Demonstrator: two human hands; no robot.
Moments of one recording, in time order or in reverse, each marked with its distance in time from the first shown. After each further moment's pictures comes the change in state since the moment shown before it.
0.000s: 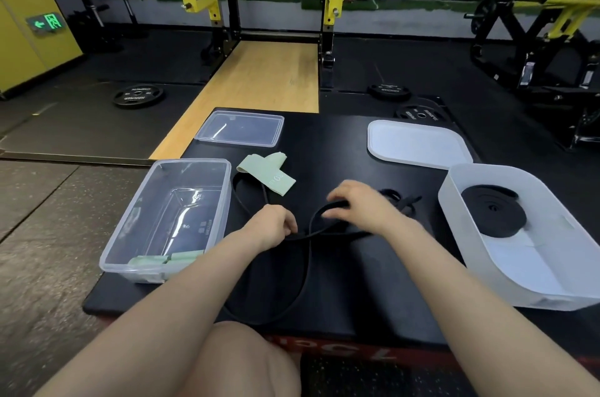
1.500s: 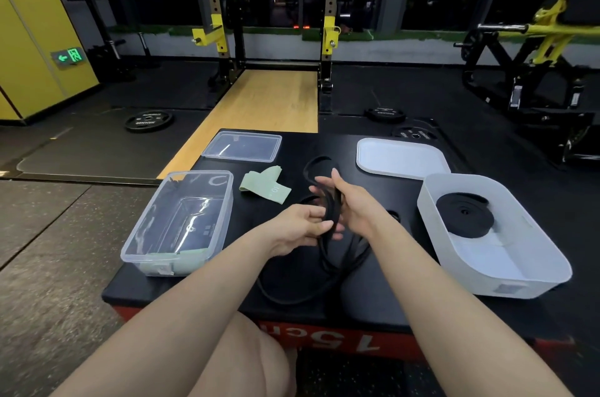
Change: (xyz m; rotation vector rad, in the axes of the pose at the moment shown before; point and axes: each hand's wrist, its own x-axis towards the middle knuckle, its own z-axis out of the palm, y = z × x) left_hand -0.070 0.088 -0.013 -1.012 -0.252 0.107; right_hand -0.045 -0.041 -0.030 1.549 0.037 0.334
